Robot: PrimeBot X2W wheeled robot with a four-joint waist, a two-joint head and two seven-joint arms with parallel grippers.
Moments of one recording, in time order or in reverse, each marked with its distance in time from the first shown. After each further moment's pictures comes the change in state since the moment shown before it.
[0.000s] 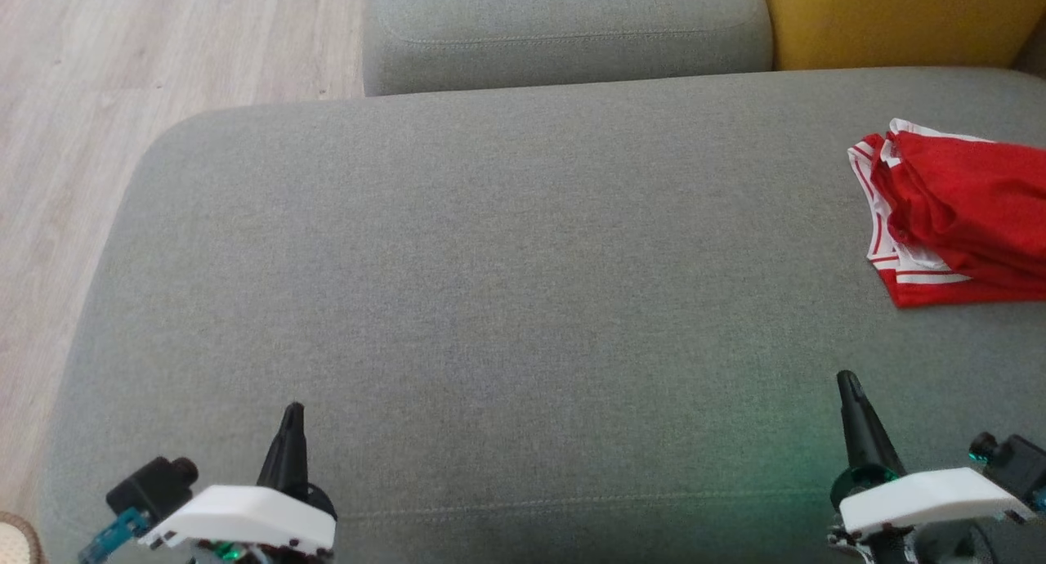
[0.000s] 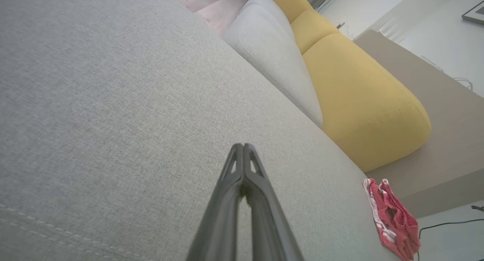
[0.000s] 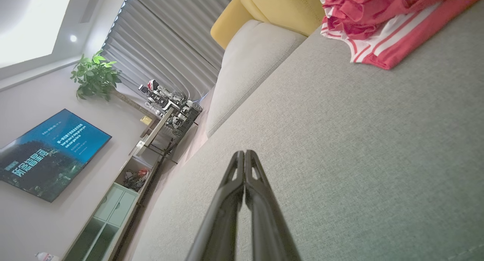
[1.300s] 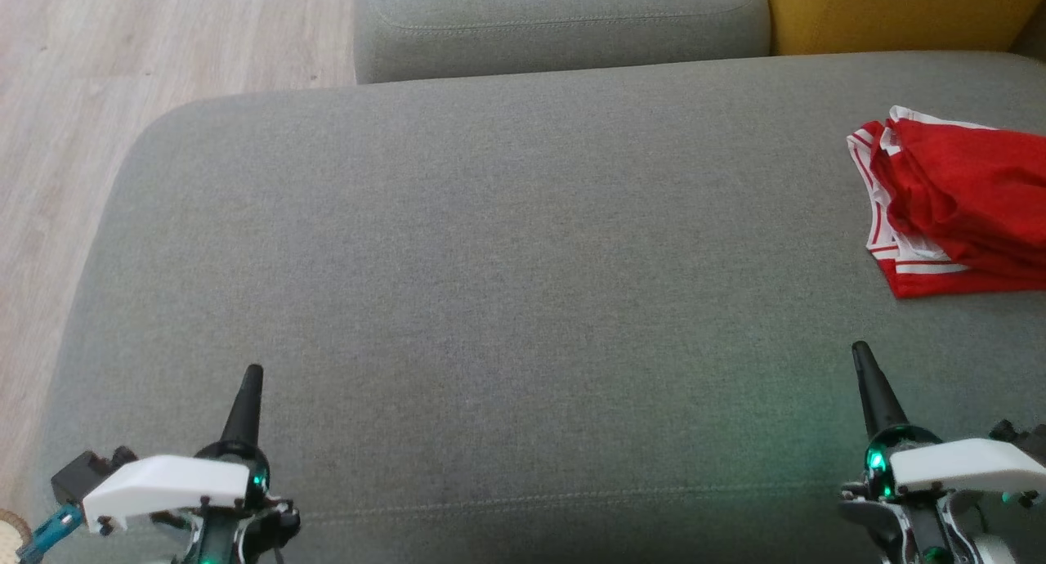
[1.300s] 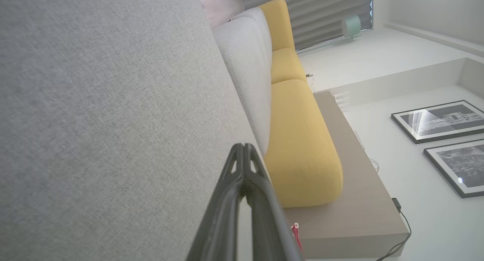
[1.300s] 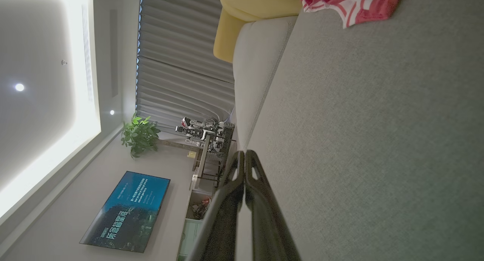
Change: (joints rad) left arm -0.093 0.000 0.127 0.069 -0.505 -0.115 0.109; right arm -0.072 -0.010 -0.030 0.032 0.474 0.000 0.112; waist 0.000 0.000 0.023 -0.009
